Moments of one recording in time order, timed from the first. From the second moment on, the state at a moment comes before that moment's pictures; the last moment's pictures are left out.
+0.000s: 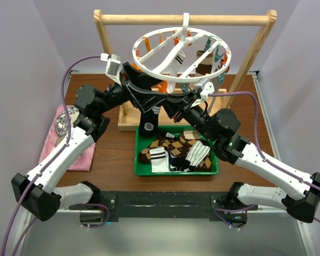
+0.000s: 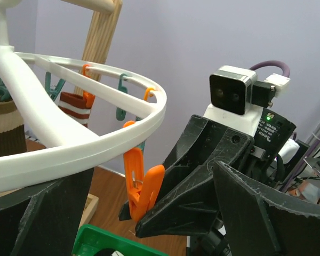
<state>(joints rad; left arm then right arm) -0.52 1.19 1.17 0.52 0.68 -0.69 0.93 1.08 1.05 0.34 0.09 0.17</state>
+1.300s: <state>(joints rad) -0.52 1.24 1.21 0.59 0.79 -0.74 0.75 1.13 0.96 0.60 -0.29 0.60</state>
